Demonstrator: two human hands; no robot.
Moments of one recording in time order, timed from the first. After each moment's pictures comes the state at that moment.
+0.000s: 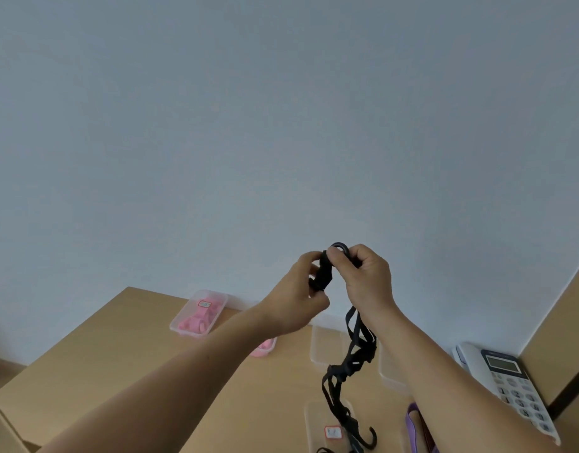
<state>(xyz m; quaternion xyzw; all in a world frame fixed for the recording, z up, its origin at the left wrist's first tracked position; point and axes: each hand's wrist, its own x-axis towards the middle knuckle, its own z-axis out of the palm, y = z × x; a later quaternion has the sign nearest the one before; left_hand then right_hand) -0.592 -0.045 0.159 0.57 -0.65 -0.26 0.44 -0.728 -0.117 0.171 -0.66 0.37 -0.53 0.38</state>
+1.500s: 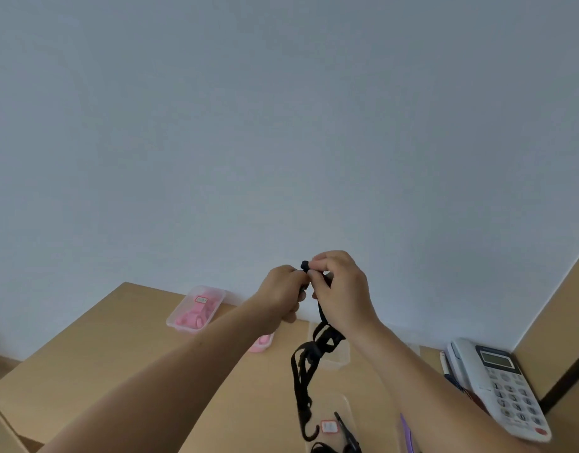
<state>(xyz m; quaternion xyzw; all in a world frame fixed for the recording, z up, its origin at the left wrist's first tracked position) -0.589 -0.055 0.158 0.62 -0.40 -0.46 0.50 -0.714 -0.094 0.151 -0.79 0.36 -0.44 0.22</state>
